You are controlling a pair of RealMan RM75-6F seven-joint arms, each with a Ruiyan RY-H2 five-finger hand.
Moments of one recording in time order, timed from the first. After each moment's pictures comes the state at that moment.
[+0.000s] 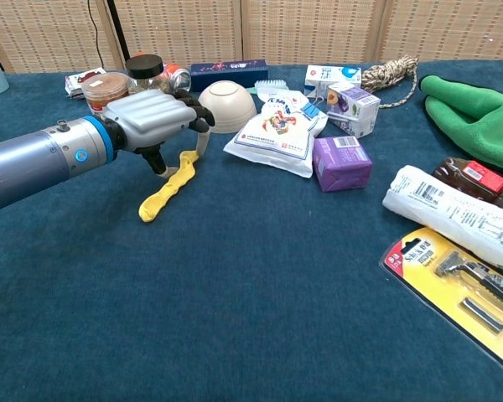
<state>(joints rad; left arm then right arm) -0.91 -1.84 -0.11 -0.78 1.51 0.87 0.10 0.04 -1.05 0.15 -1.79 -1.30 1.50 -0.04</state>
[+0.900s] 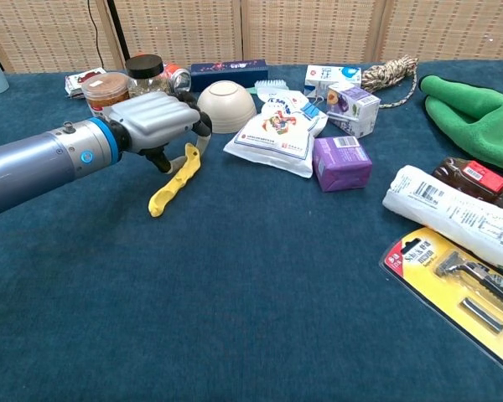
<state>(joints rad) -0.92 -1.85 -0.10 -0.77 1.49 0.88 0.09 0.03 -1.04 0.15 -1.80 -1.29 1.50 -0.02</state>
